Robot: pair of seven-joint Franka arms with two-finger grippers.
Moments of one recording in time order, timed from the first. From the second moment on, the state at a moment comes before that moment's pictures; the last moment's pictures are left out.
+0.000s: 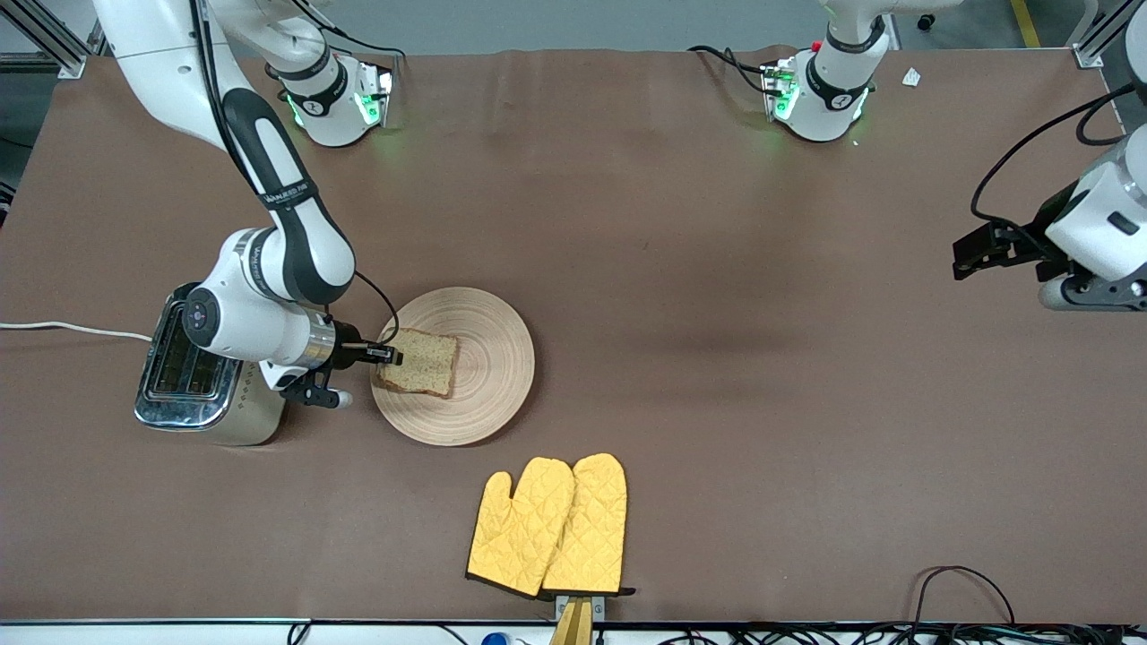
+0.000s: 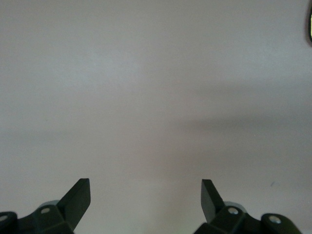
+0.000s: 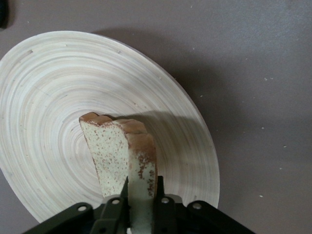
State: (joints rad) left arm -0.05 0.14 -0.06 -1.46 0.02 1.54 -0.04; right arm 0.27 0.46 -0.05 -1.93 0.54 2.27 0.05
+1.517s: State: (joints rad) left arm -0.12 0.79 -0.33 -1.48 -0.77 2.11 0.07; right arm 0.19 0.18 -0.22 -1.59 0.04 1.69 0.03
